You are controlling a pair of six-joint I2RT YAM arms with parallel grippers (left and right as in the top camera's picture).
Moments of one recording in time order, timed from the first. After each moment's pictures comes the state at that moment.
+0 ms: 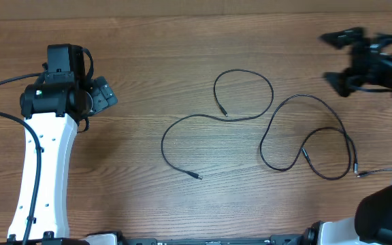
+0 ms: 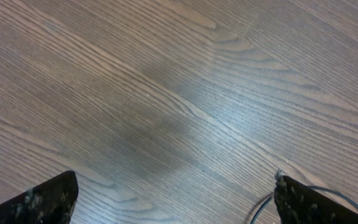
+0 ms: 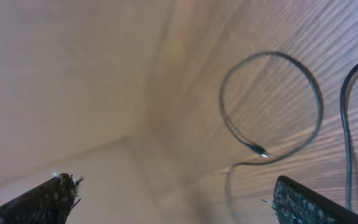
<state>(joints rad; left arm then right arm) 0.05 1.46 1.43 -1.10 -0.19 -0.47 -0.26 1.65 1.57 -0.90 -0.74 0.81</state>
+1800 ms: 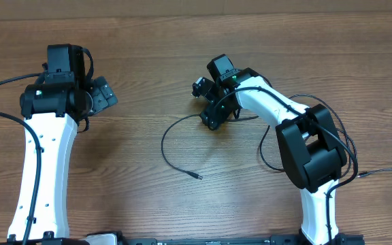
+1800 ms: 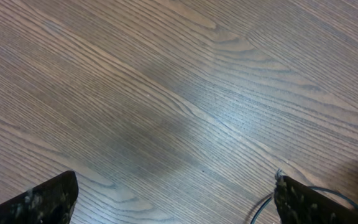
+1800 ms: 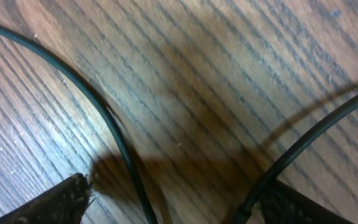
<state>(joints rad) 0.05 1.46 1.43 -1.10 -0.19 -0.47 0.48 2.17 1.57 -0.73 -0.17 -0.46</state>
